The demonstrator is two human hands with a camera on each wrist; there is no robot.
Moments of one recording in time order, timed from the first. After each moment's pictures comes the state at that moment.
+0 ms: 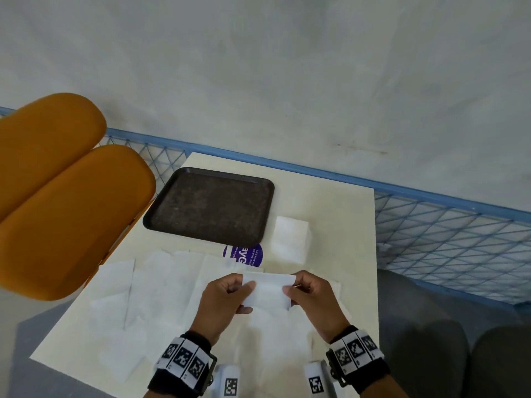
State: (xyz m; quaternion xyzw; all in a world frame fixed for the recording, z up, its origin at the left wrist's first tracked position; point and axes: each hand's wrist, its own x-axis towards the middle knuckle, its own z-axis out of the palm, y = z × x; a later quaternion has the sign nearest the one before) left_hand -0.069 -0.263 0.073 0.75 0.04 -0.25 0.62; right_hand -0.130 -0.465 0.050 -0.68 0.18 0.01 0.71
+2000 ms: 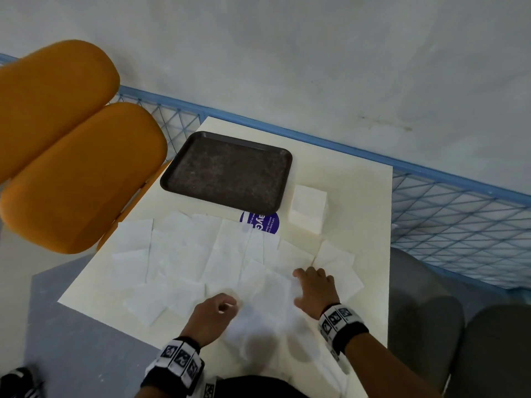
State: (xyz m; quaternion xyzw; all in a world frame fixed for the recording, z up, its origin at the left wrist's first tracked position) left_hand -0.120 -0.158 -0.026 0.88 0.00 -0.32 0.34; right_hand -0.140 -0.435 -0.045 -0.96 0.10 0.25 0.11
